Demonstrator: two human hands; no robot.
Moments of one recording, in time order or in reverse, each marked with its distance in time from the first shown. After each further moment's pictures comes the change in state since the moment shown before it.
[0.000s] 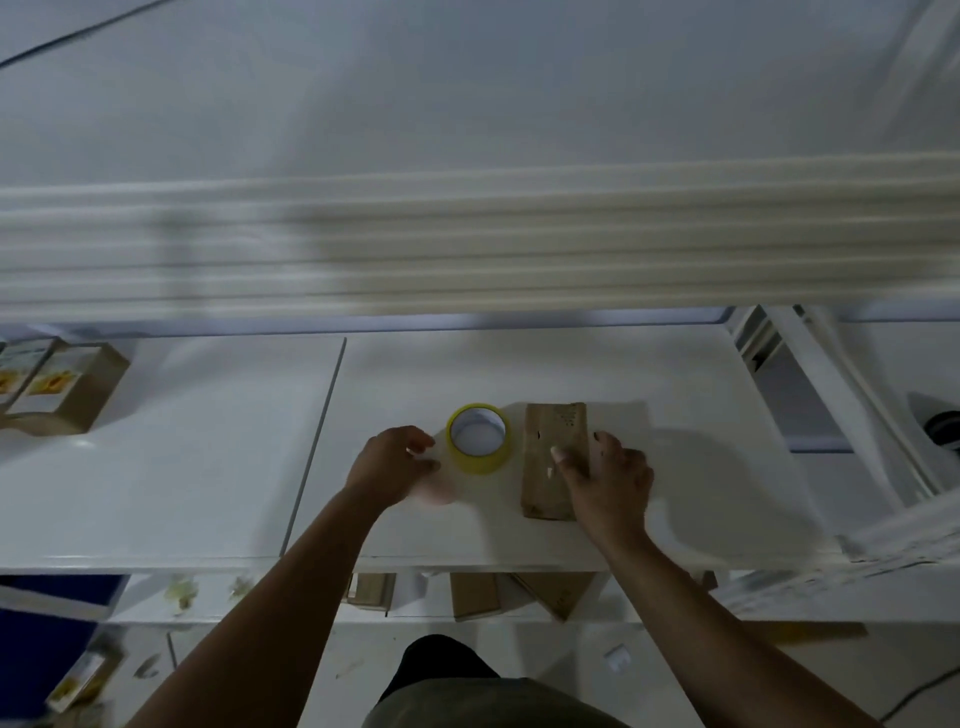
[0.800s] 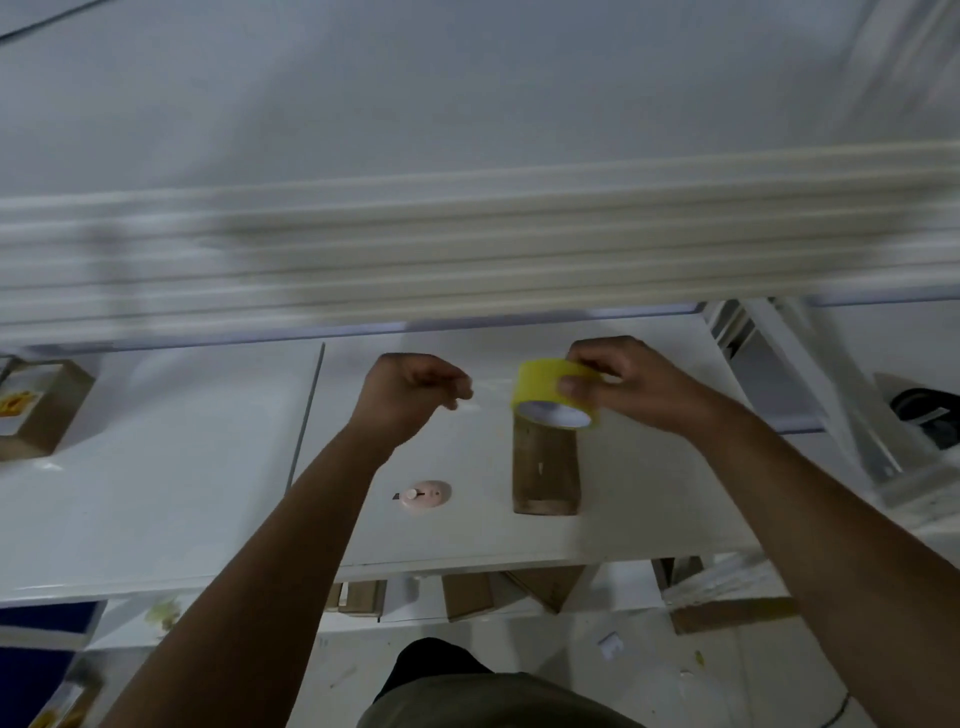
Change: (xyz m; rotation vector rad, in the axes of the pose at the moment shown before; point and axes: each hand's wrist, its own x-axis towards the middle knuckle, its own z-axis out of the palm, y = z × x) left_hand -0.012 0.097 -0.052 -0.471 0.027 0.341; right_hand 0.066 -0.067 -0.127 -0.029 -0.434 -0.726
